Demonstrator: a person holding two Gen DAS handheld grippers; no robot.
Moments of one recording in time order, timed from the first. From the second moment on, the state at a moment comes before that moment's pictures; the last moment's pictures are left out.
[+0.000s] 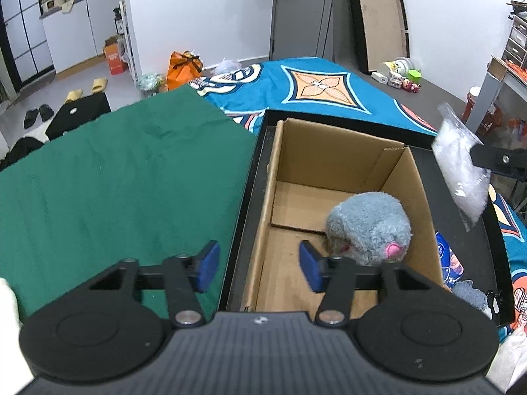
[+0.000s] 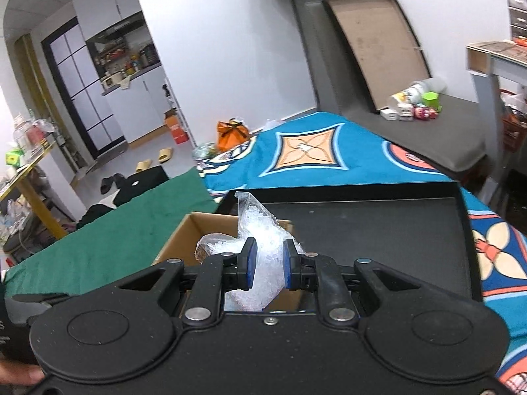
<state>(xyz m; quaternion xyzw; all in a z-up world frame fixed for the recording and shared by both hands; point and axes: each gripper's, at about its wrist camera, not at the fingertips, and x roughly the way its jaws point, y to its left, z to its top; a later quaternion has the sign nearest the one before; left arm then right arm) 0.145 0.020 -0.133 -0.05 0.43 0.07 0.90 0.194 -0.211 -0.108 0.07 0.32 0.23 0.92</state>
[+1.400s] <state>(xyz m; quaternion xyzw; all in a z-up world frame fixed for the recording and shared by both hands) 0.146 0.018 -0.139 -0.05 0.44 0.08 0.89 0.167 -0.225 -0.128 0.07 0.37 0.18 0.91</state>
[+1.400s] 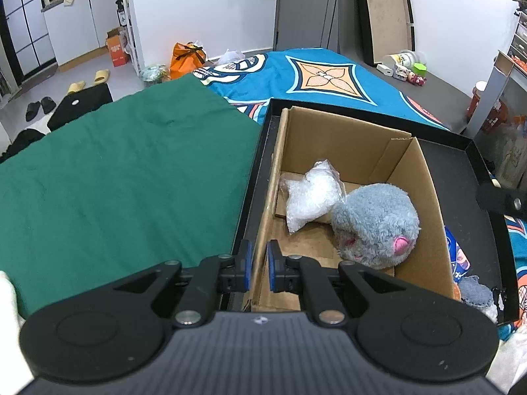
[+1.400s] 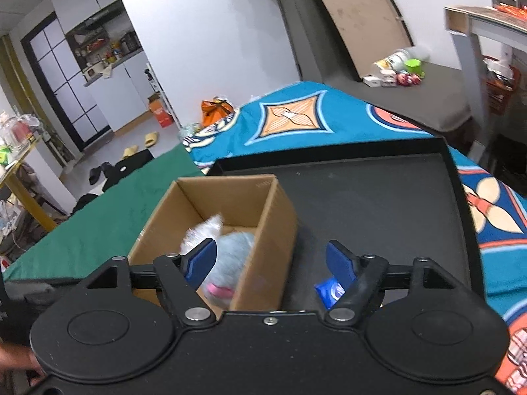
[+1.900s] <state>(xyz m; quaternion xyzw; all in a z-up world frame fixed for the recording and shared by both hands) 0.149 -0.003 -0.131 0.00 0.43 0.08 0.90 0.147 -0.269 -0.146 0.07 0.40 0.15 0.90</state>
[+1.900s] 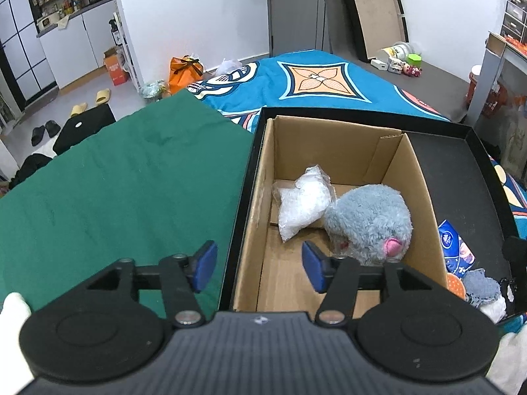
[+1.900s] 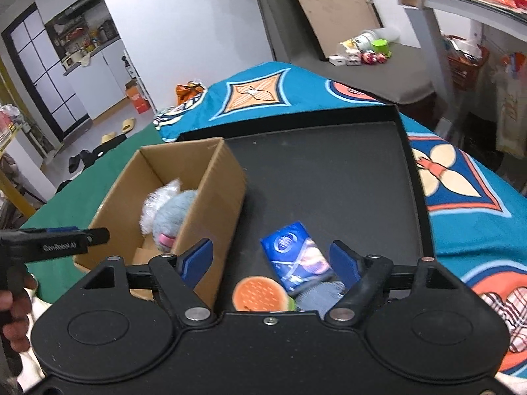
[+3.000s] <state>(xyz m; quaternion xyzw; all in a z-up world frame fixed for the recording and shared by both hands) 0.161 -0.027 -0.131 0.05 0.44 0.08 0.89 0.150 -0.345 -0.225 0.09 0.50 0.05 0.86</state>
